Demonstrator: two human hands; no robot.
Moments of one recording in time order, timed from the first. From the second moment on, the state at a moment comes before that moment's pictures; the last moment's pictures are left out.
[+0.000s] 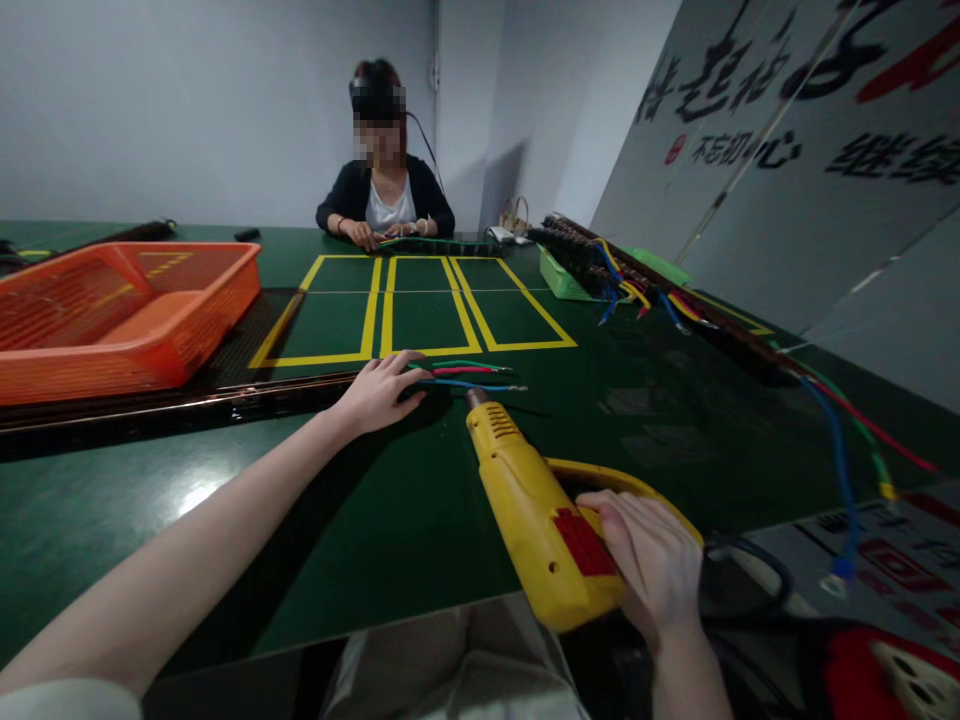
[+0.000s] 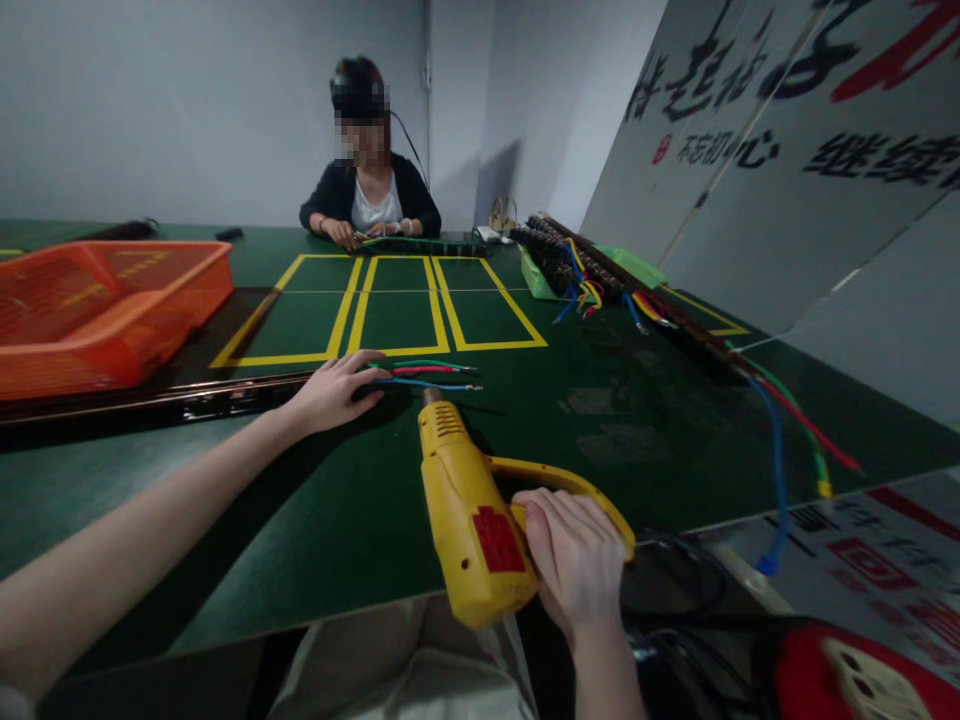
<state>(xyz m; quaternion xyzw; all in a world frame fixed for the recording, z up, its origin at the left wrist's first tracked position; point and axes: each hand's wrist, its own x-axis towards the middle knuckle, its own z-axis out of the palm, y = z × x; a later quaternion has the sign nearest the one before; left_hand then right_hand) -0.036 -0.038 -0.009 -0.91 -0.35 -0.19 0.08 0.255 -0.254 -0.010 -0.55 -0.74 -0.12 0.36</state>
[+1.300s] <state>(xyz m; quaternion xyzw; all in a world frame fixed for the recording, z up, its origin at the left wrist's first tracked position) -0.081 -0.034 -0.011 -0.89 -0.35 -0.30 0.04 0.134 -0.244 -0.013 -0.62 -0.70 -0.12 0.35</state>
